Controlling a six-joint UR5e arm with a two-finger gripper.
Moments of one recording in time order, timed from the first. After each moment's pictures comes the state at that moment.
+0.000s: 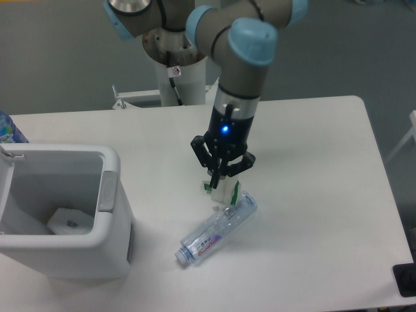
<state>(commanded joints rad) 2.54 -1.71 -1.64 -0.92 1.02 0.73</state>
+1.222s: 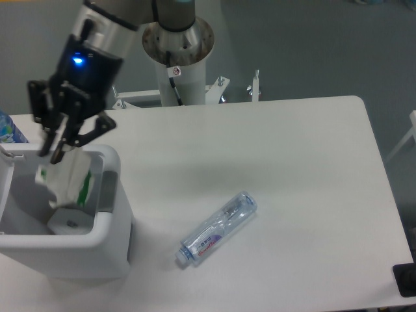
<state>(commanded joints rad) 2.16 -1.66 -1.52 -0.90 0.93 0.41</state>
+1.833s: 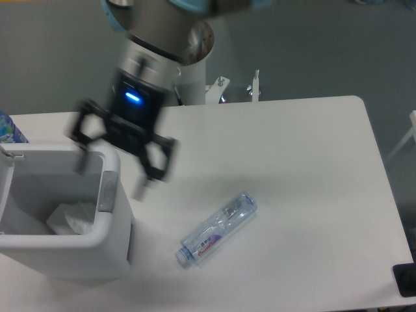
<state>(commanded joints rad) 2.43 -1.87 -1.45 -0.85 0.96 0.52</state>
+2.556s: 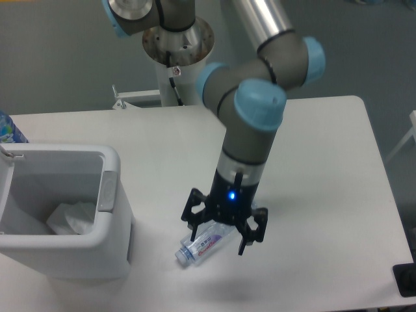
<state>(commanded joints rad) 2.38 -2.06 -1.51 -0.85 1.33 0.73</state>
